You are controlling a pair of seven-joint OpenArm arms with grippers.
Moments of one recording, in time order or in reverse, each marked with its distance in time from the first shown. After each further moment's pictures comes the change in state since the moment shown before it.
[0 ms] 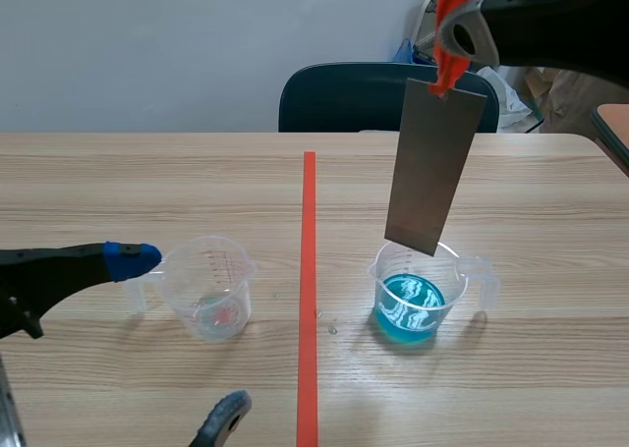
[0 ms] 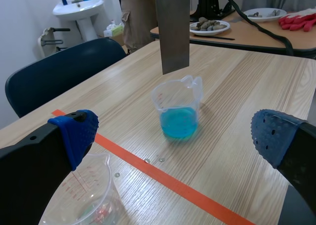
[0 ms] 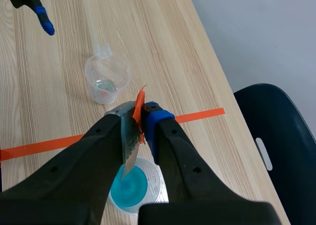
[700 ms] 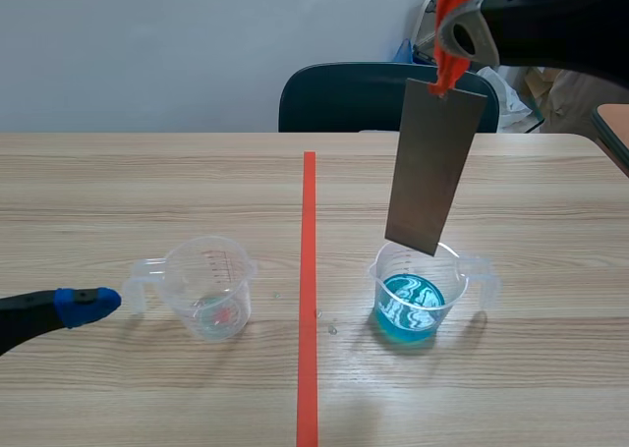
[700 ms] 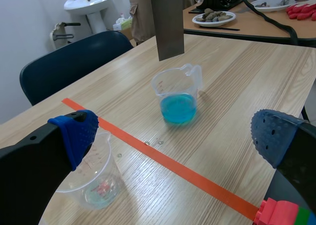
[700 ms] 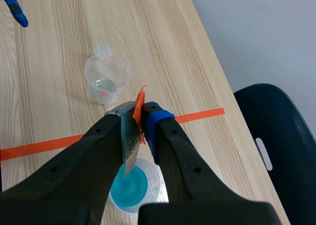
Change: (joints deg) left arm 8.6 0.0 -2.0 0.1 4.0 6.5 -4.8; right arm 0.0 0.0 0.0 0.0 0.0 0.0 0.0
